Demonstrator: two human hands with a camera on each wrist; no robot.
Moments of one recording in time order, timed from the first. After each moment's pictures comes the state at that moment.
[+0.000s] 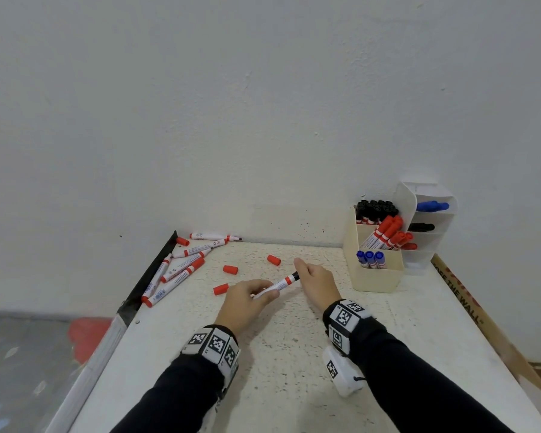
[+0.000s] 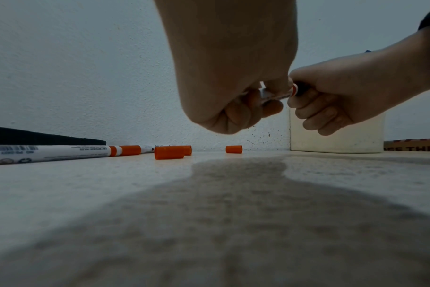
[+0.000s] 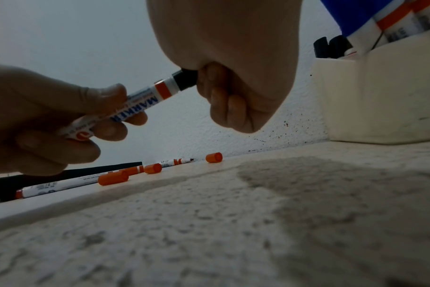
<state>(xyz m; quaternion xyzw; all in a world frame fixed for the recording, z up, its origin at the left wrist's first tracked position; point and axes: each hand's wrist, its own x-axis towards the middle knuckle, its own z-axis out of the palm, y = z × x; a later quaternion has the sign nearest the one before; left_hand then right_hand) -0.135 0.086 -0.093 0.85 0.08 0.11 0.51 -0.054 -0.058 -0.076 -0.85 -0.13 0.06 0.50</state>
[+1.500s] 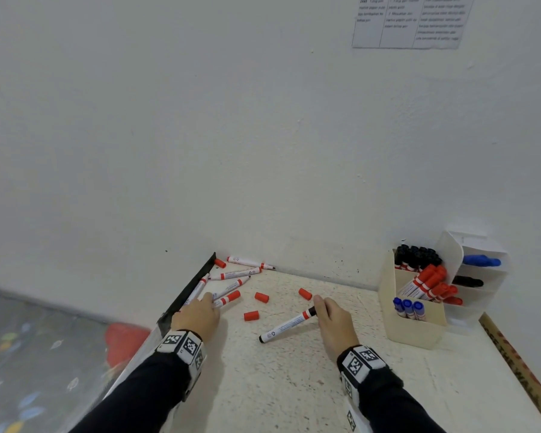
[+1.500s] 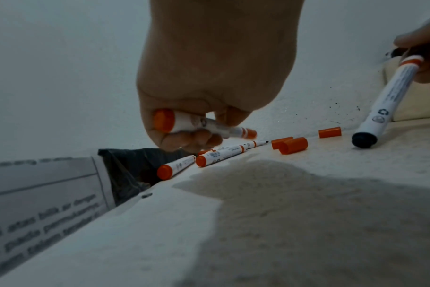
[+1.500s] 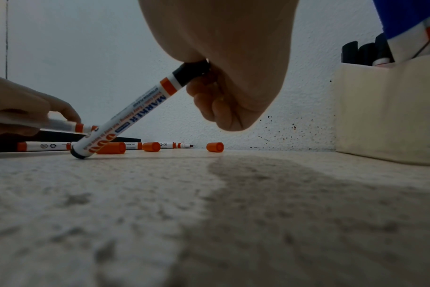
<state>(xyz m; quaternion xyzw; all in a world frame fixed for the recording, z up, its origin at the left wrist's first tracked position) -0.169 0.191 -0.079 0.94 0.32 0.01 0.12 -0.062 -0.042 -0.086 -0.83 -0.19 0.04 0.52</state>
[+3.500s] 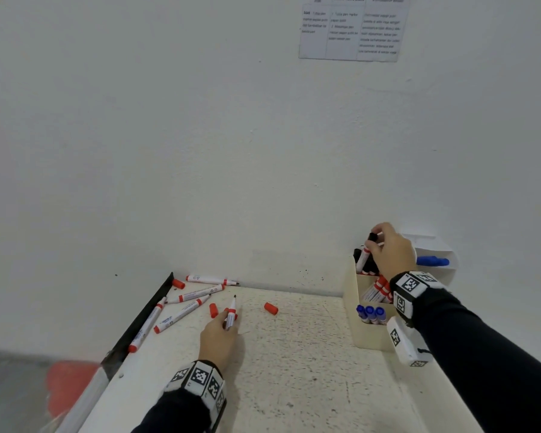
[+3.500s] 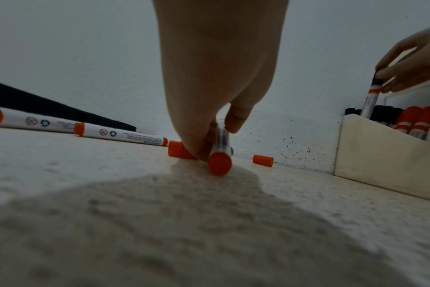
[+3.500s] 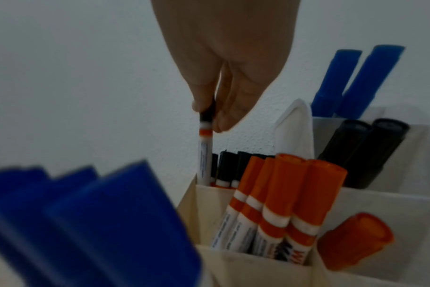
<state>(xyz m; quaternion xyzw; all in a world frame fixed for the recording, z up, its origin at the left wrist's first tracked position) -0.113 0.107 -0.083 0.82 0.29 0.11 0.48 0.067 -0.147 0.034 -0.91 -0.12 -0.26 0.29</state>
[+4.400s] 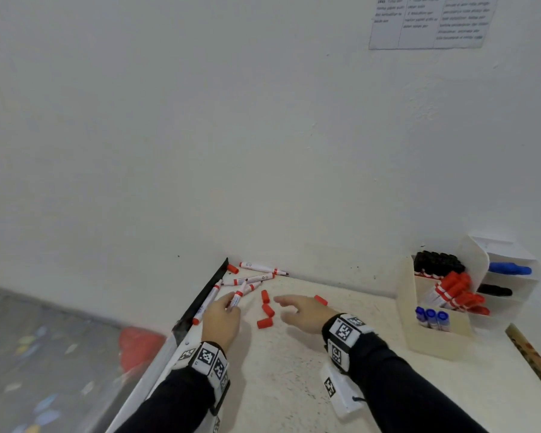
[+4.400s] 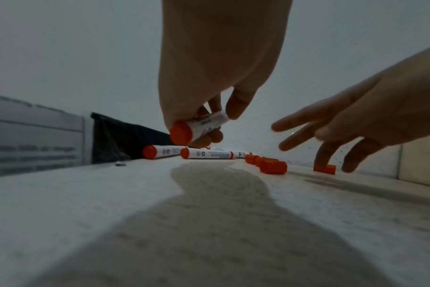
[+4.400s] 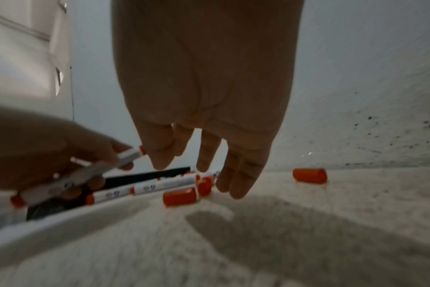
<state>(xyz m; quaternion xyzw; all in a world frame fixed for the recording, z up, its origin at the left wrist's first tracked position) -0.165 0.172 -0.074 0.80 0.32 0.22 0.46 -0.055 0.024 -0.040 -0.86 -0.39 0.24 0.22</state>
